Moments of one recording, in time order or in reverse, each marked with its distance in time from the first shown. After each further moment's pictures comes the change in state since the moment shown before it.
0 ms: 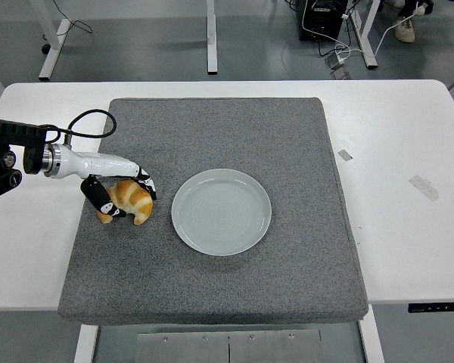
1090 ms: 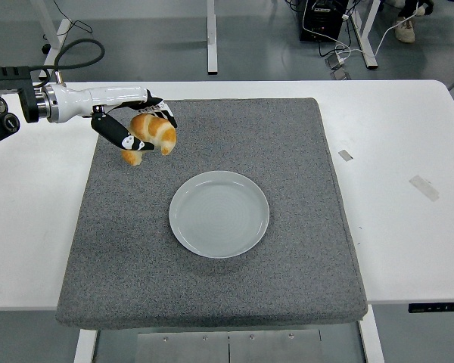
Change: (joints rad) left arm -0.138 0.000 -0.012 0.013 -0.411 -0.018 0.000; right arm 0.001 0.000 -0.001 0.003 0.000 0.000 0.000
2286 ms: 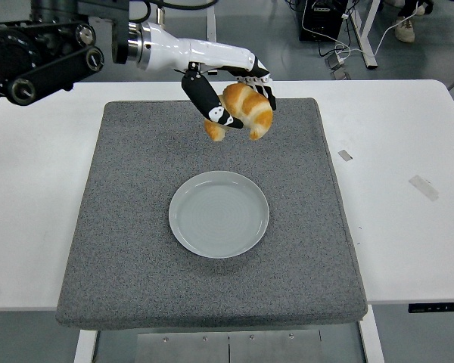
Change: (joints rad) left arm -0.304 -0.275 0.086 -0.006 -0.009 -0.088 0.000; right arm 0.000 0.000 0.002 0.006 0.000 0.000 0.000
